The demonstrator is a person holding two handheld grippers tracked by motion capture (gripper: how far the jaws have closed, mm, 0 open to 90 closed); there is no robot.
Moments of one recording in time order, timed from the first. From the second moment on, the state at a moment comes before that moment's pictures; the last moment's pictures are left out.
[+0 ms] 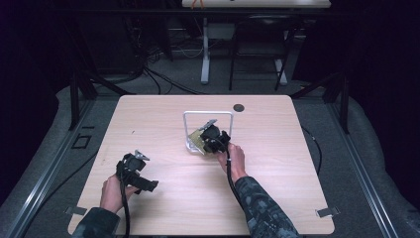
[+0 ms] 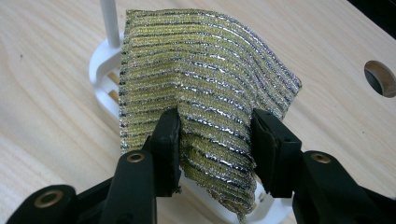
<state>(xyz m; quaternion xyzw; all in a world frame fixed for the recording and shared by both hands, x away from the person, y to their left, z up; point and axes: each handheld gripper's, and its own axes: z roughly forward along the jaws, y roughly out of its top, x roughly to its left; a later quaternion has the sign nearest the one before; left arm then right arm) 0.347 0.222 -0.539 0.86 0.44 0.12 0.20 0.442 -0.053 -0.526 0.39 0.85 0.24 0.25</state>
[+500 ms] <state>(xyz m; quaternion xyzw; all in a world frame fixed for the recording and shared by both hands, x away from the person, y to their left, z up) 0.348 0.222 -0.539 0.87 0.44 0.12 0.20 0.447 -0.044 -0.532 0.39 0.85 0.24 0.25</state>
